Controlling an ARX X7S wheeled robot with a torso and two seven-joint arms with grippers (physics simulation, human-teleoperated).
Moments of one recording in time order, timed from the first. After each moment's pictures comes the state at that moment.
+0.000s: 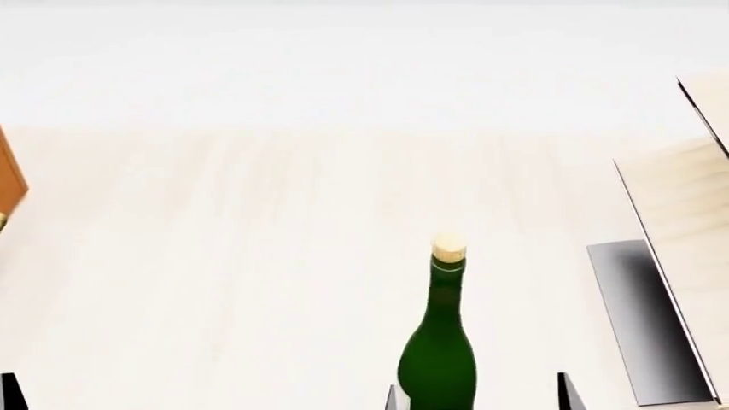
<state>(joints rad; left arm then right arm) 0.33 -0.24 0.17 0.62 0.02 0.40 -0.32 -0.29 0.27 -0.26 -0.68 -0.01 -0.28 0.28</state>
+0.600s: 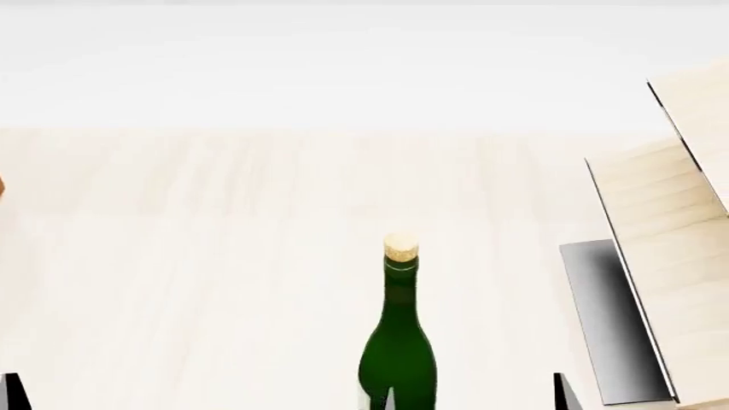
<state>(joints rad) 0.33 -0.25 0.18 0.61 0.02 0.39 -0.34 -0.29 0.29 -0.27 -0.68 0.01 -0.29 0.28</state>
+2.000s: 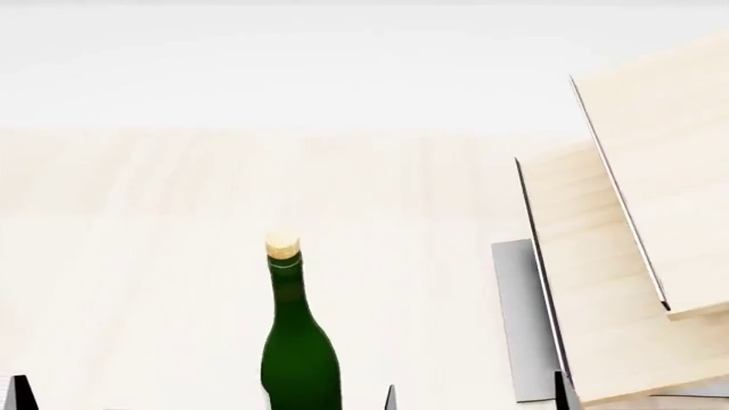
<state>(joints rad) 0.32 -0.28 0.21 0.62 0.03 0.38 -0.37 -0.28 0.32 -0.29 -0.68 0.02 -0.29 0.32</state>
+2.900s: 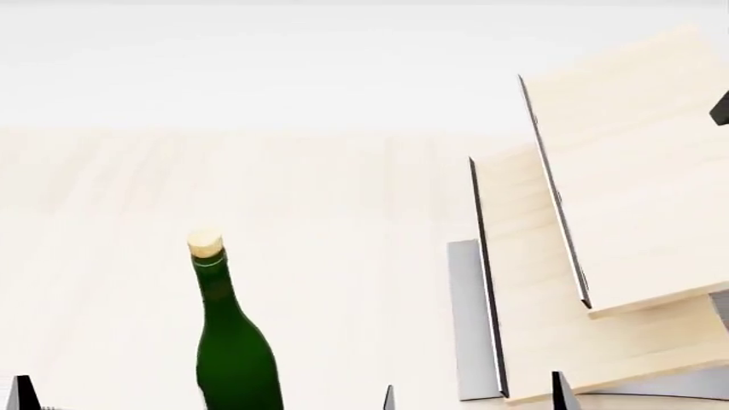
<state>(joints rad) 0.32 -0.30 0.23 0.62 0.02 0.38 -0.39 -0.27 0.33 -0.30 -0.67 0.02 -0.28 0.33</state>
